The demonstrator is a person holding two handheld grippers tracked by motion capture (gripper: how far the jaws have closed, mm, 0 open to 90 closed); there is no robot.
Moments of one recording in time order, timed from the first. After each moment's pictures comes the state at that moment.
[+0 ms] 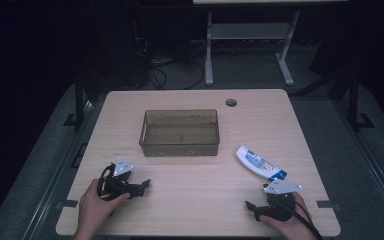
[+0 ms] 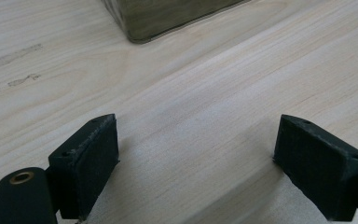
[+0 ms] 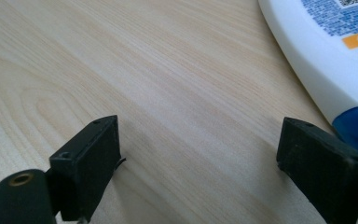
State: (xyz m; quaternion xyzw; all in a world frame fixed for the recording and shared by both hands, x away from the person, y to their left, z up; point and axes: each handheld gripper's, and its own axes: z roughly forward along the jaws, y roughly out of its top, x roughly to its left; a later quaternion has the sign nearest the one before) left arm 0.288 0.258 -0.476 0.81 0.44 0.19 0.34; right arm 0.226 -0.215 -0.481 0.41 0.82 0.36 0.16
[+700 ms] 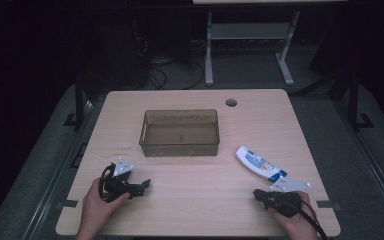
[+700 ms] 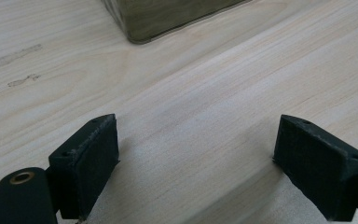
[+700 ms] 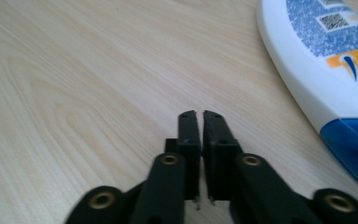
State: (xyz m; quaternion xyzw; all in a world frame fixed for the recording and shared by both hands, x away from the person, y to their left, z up) left arm 0.288 0.258 -0.476 0.81 0.44 0.19 0.34; right arm 0.225 -0.225 -0.467 0.40 0.81 0.39 0.14
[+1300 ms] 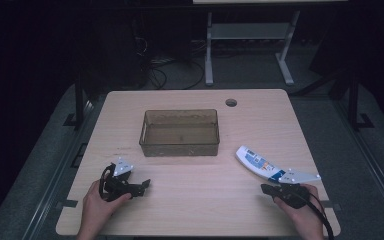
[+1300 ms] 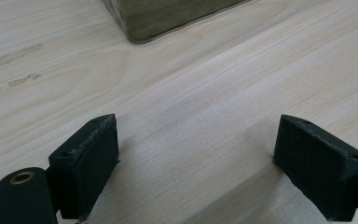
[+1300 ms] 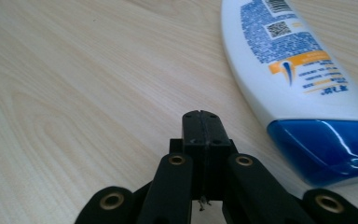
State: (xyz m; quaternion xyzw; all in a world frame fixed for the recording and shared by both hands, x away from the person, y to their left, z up) left arm 0.288 0.258 -0.476 0.81 0.44 0.19 0.34; right arm 0.239 -0.246 -0.457 0.43 0.81 0.39 0.13
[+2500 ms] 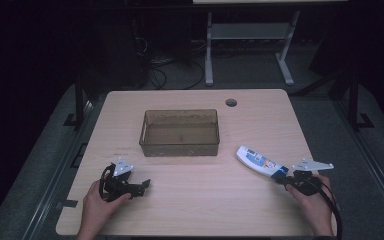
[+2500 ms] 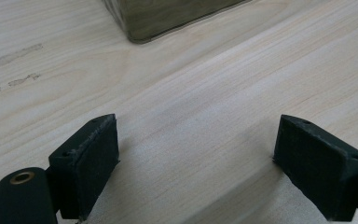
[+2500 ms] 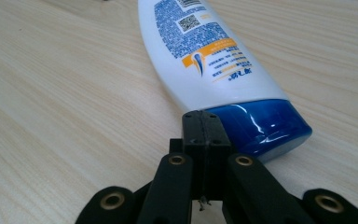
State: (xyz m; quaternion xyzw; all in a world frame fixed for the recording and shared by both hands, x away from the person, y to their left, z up) left arm 0.288 0.258 -0.476 0.81 0.44 0.19 0.34; right arm 0.267 -0.285 -0.460 0.47 0.78 0.37 0.14
